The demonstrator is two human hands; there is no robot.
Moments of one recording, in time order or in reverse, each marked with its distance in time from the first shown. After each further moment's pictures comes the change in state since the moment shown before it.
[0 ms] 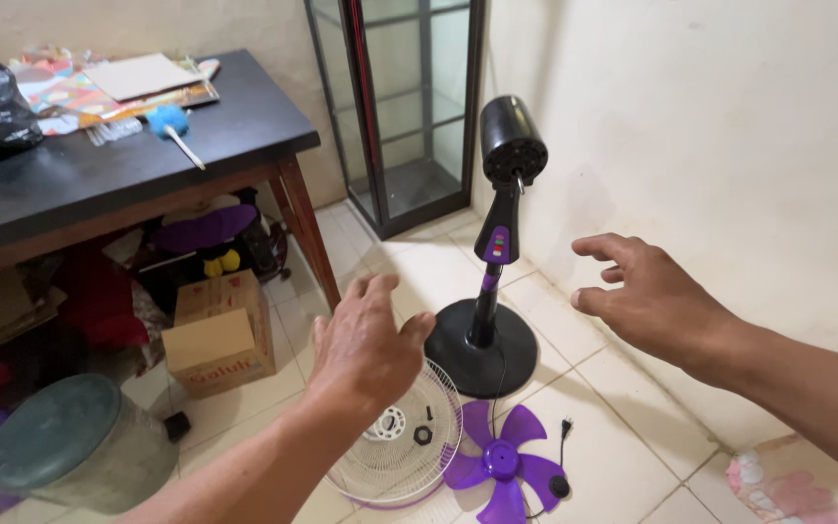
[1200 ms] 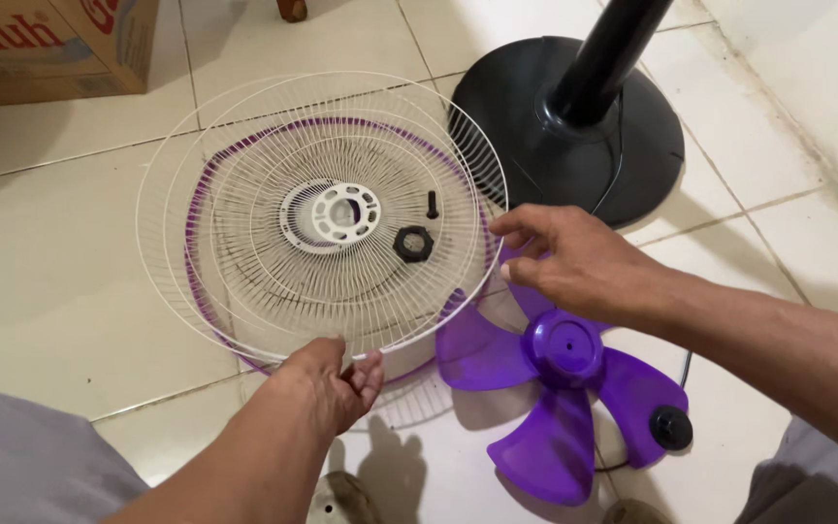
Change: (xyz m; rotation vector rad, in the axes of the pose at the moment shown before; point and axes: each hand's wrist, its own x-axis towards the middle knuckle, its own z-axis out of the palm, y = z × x) left_hand 0.173 -0.444 0.579 -1.531 0.255 -1.598; right_hand 0.234 0.353 0.513 -0.154 -0.550 -0.236
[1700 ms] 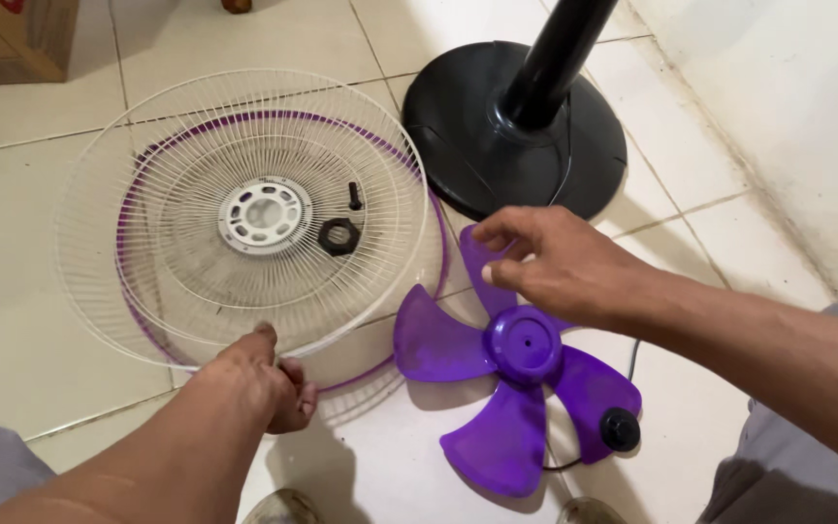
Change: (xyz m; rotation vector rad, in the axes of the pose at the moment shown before) left_hand 0.007 0.015 0.014 0.084 0.228 -0.003; right_hand -0.020 0.003 -0.020 -0.071 -0.014 0.152
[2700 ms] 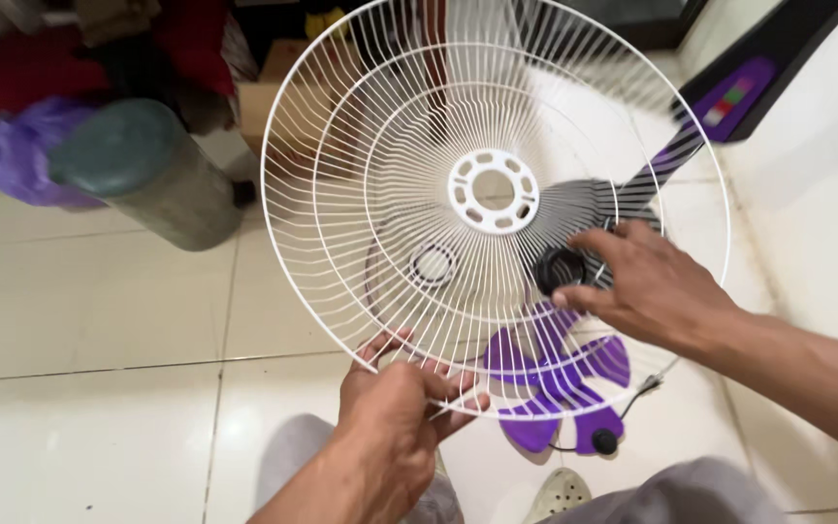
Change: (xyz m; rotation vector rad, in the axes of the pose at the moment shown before) left_hand -0.490 -0.042 -0.221 -0.041 -0.398 0.323; right_hand -0.186 -0.197 -0.236 -0.529 0.006 -0.087
